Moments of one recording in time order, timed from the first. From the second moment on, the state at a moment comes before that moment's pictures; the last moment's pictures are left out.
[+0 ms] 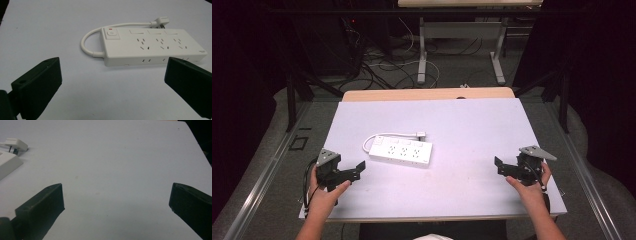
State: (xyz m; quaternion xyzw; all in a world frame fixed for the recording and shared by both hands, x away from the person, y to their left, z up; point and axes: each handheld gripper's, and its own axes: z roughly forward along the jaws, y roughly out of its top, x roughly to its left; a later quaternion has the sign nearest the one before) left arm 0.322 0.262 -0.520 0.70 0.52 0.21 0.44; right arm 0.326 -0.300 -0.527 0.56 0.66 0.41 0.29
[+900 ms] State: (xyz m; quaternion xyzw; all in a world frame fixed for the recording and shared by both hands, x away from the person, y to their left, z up) left arm 0.323 0.245 -0.514 0.70 0.51 0.22 0.46; right arm 0.325 -0.285 -0.536 0.55 0.67 0.41 0.27
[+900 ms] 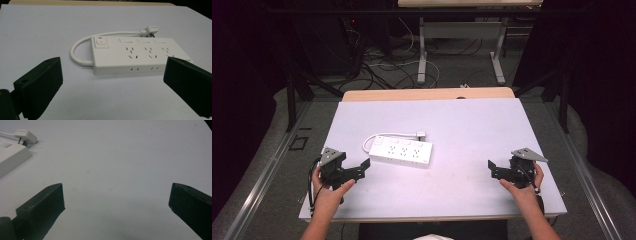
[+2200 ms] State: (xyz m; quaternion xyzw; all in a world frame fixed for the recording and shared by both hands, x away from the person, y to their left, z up) left arm 0.368 0.208 -0.475 0.71 0.50 0.22 0.44; right arm 0.324 -0.282 -0.539 0.54 0.69 0.41 0.27
